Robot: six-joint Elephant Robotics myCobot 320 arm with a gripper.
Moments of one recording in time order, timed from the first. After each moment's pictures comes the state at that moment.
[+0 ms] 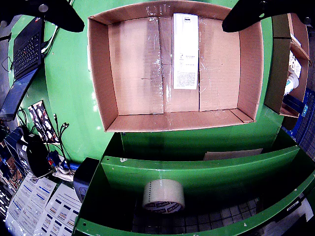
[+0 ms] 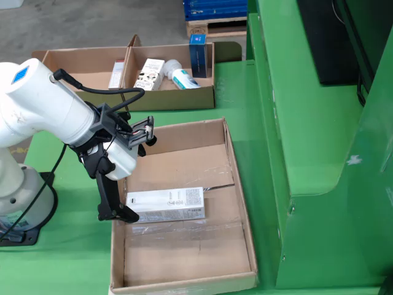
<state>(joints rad) 0.01 -0.04 -1.27 0.23 1.58 0.00</state>
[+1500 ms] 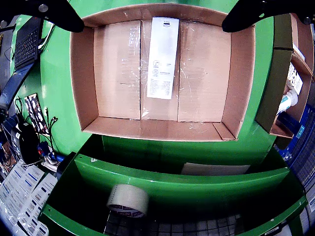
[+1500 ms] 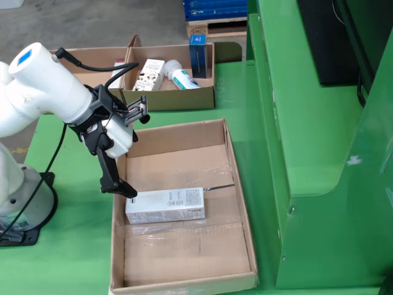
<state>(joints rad) 0.30 0.21 -1.58 0.27 1.46 0.14</state>
